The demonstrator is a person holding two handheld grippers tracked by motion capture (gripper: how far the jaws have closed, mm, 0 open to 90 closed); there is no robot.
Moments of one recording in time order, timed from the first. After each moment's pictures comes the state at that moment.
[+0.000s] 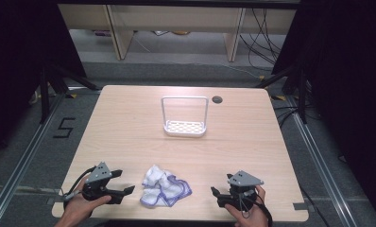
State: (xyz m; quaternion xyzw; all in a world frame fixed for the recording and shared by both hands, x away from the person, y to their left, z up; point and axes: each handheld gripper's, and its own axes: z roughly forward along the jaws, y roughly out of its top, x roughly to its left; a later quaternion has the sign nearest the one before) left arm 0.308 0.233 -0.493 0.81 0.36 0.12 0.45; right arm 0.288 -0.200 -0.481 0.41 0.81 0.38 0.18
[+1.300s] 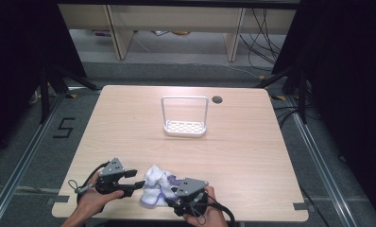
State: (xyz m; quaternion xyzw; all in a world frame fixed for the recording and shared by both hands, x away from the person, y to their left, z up) left arm 0.325 0.205 -0.491 0.82 0.35 0.10 0.45; right arm 0.283 -0.074 -0.483 0.22 0.88 0.41 0.09
